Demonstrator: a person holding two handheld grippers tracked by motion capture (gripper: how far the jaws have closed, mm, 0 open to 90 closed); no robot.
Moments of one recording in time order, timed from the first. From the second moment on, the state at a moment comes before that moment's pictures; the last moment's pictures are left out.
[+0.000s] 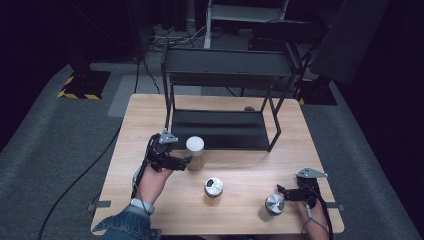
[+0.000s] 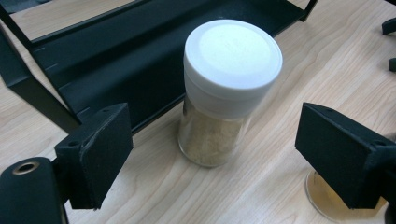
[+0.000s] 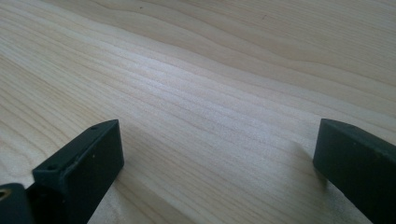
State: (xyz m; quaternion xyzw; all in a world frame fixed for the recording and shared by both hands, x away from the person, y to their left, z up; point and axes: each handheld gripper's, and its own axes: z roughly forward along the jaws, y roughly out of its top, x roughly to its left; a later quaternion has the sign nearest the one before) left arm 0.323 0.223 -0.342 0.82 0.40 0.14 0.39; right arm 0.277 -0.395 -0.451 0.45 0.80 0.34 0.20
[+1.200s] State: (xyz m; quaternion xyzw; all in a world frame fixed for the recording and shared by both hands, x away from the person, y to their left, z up) left arm 0.373 0.183 -0.346 0.85 0.37 0.11 0.36; right arm 0.277 -0.395 -0.451 0.45 0.80 0.34 0.20
